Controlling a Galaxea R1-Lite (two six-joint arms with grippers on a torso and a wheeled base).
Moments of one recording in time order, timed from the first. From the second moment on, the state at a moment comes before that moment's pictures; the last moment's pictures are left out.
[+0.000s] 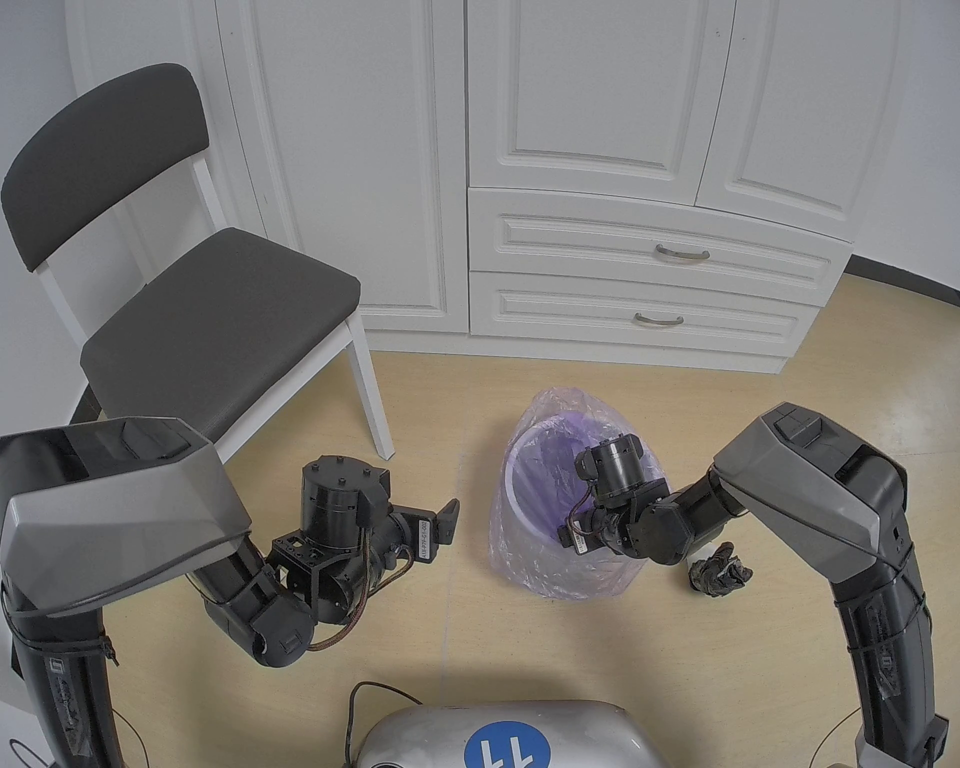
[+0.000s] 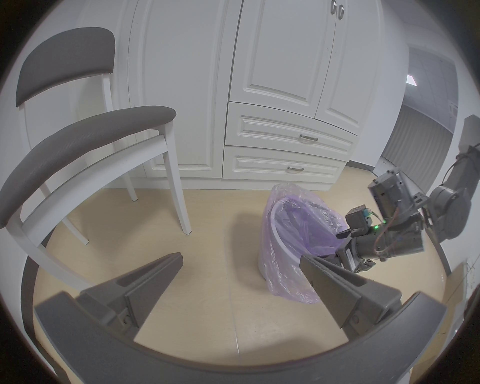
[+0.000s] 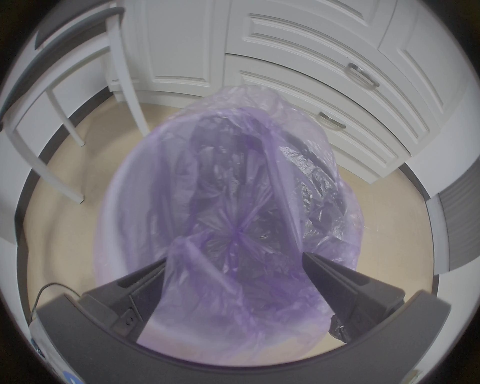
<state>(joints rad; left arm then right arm) -0.57 2.20 -0.74 -1.12 0.25 -0.14 0.48 2.53 -1.43 -0.36 -0.38 0.00</state>
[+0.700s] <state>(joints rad) -0.56 2.21 -0.73 -1.15 0.25 -0.14 0.41 2.56 -1.58 -0.62 -0.41 -0.06</state>
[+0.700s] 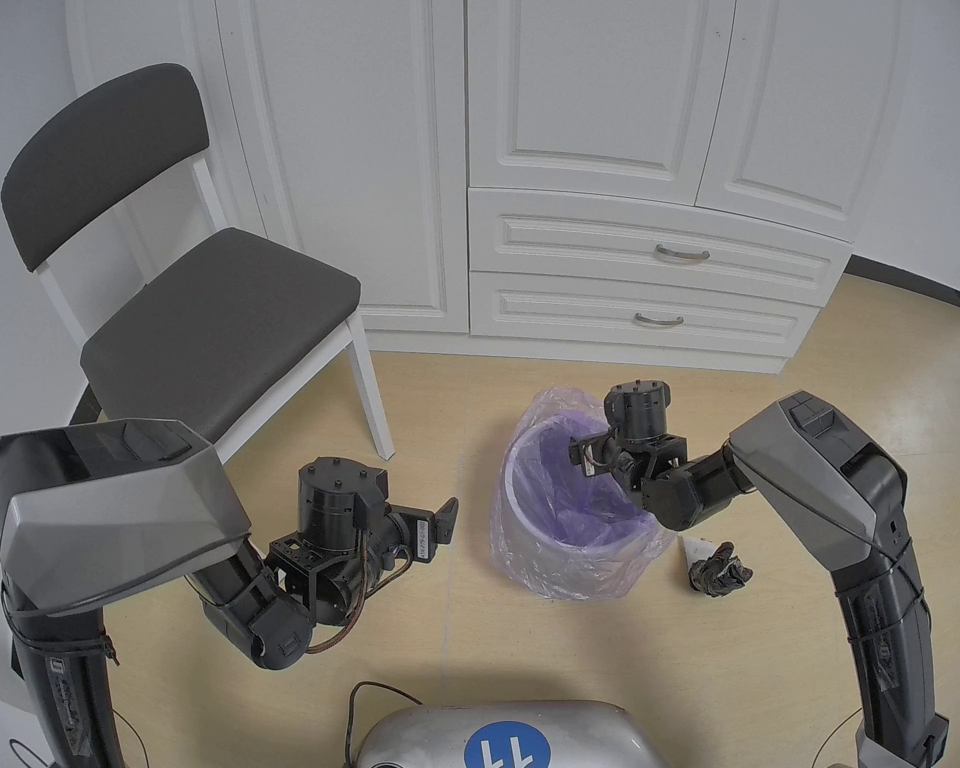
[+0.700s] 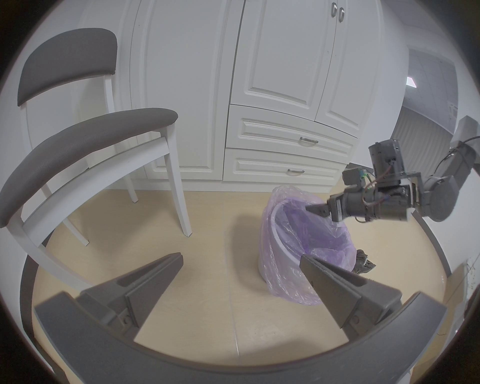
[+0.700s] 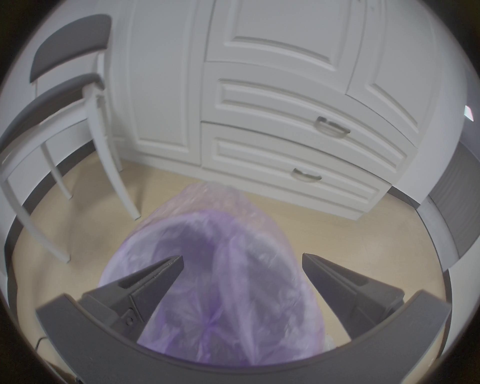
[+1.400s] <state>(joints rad) -0.57 2.21 -0.65 -1.24 0.25 -0.15 0.22 2.85 -2.00 -0.60 -0.40 -0.02</state>
